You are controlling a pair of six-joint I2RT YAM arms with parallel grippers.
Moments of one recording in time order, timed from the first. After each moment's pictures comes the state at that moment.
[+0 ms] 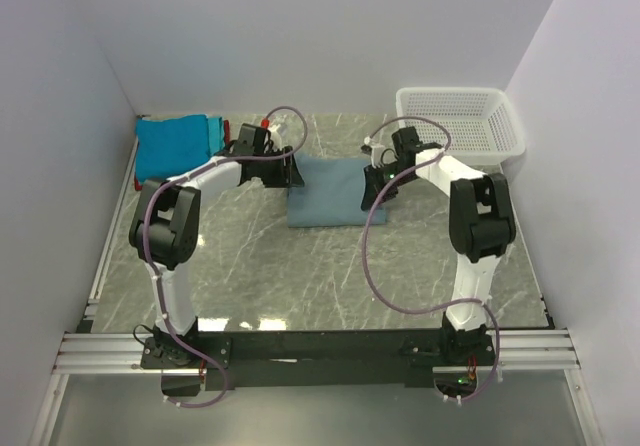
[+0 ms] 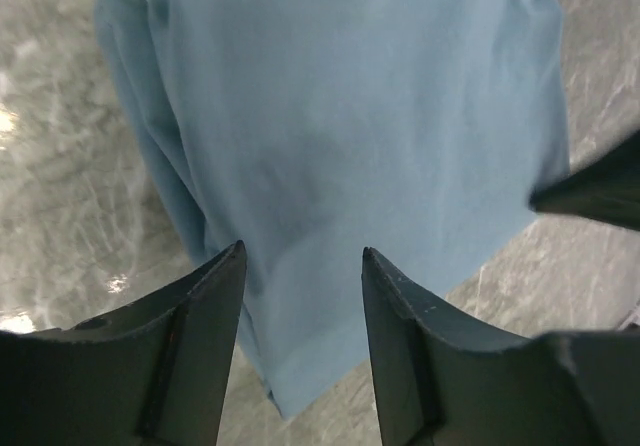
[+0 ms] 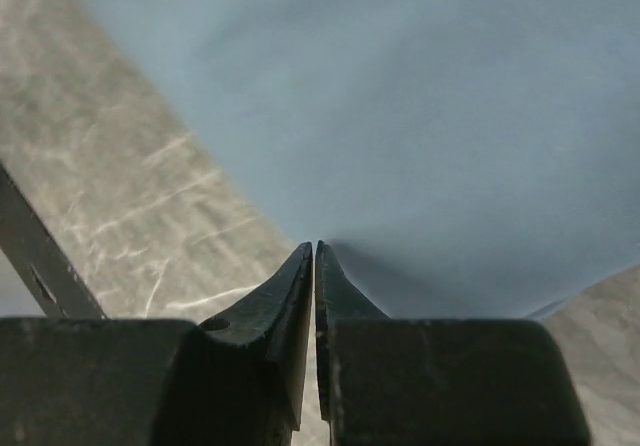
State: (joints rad) left arm -0.34 1.96 1.38 -0.22 0.42 -0.37; right arm 0.21 1.96 1.42 -0.68 -0.70 -0.23
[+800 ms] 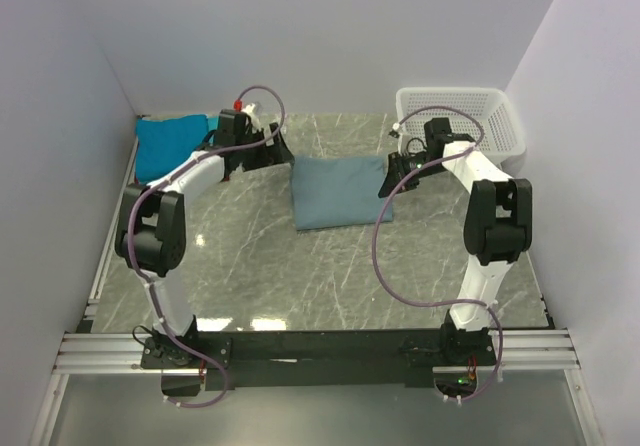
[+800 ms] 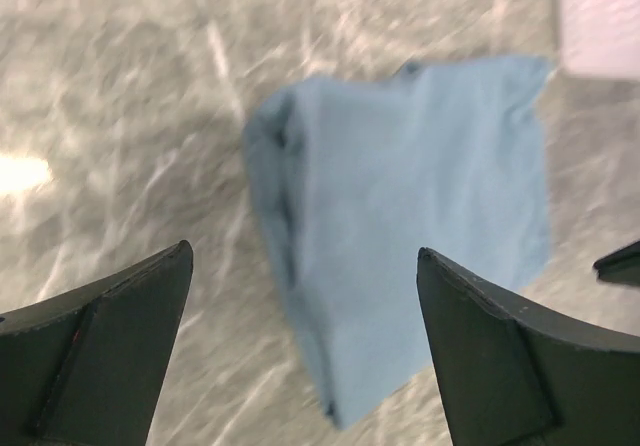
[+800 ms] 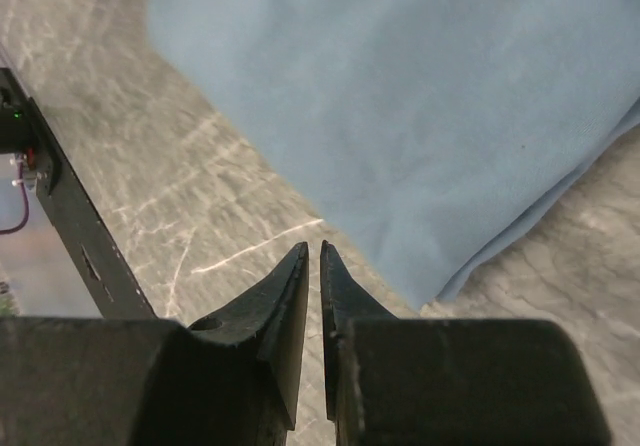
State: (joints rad) left arm -0.25 1.87 1.36 -0.17 0.31 -0.44; right arm 0.05 1.97 1.48 -0.81 -0.83 -0.31
